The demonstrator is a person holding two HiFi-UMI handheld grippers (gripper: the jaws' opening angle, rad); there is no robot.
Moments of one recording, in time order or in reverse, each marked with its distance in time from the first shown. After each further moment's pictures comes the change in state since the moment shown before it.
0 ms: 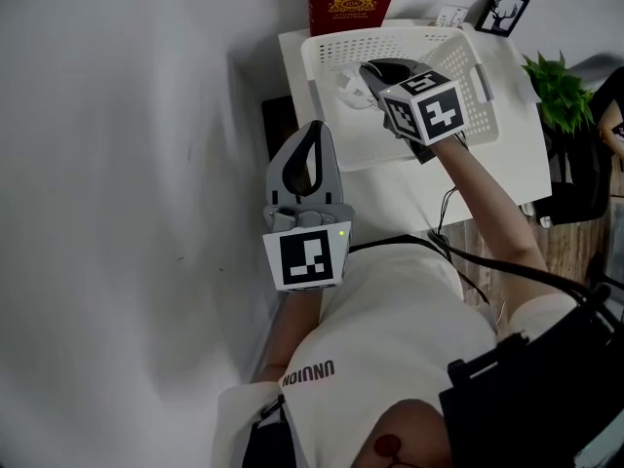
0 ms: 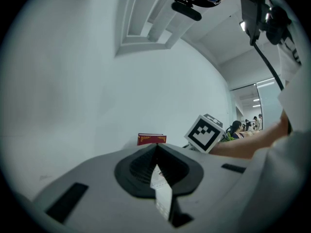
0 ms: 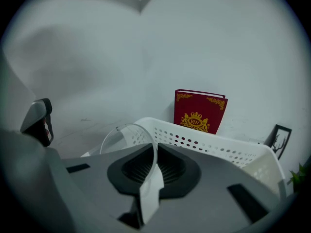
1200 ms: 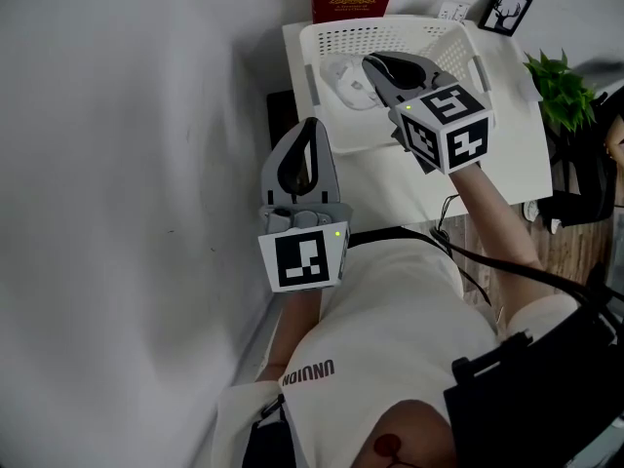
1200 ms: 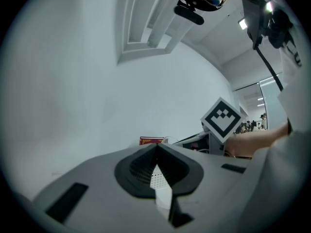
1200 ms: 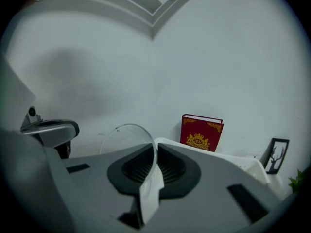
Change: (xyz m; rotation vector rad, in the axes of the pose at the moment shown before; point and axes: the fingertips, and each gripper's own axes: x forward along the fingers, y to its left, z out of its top) left arm -0.026 -0.013 0.003 0.006 -0.030 0.052; right arm -0.068 0.034 0.031 -0.051 -0.213 0.025
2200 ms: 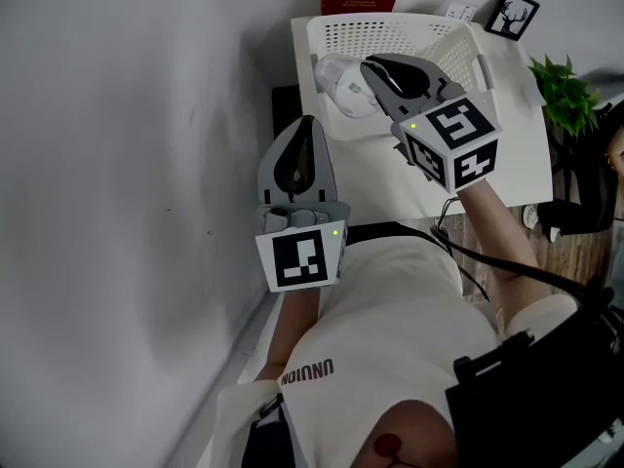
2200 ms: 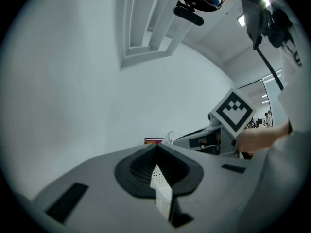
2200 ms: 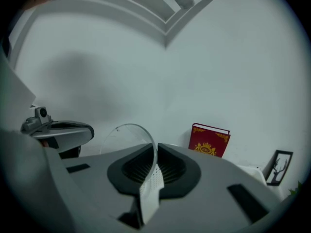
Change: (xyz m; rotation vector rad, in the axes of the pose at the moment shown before) left arm -0.025 0.002 0.002 0.017 -0.022 0.056; right arm -0.027 0.040 0.014 -0.091 -0.068 0.059
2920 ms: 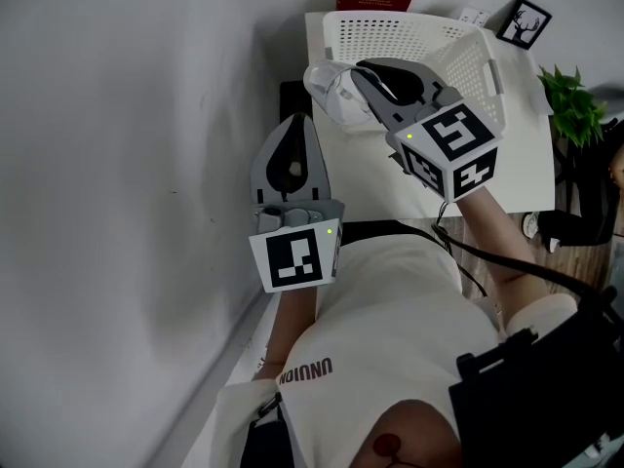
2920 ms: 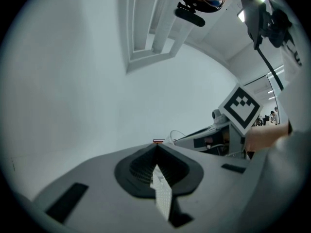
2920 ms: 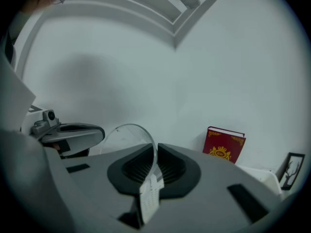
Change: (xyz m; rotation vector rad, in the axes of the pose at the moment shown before) left arm -0.016 0.018 0.009 0.018 -0.006 0.083; right arm 0.002 0.038 0.013 -0.013 -0.022 0.110
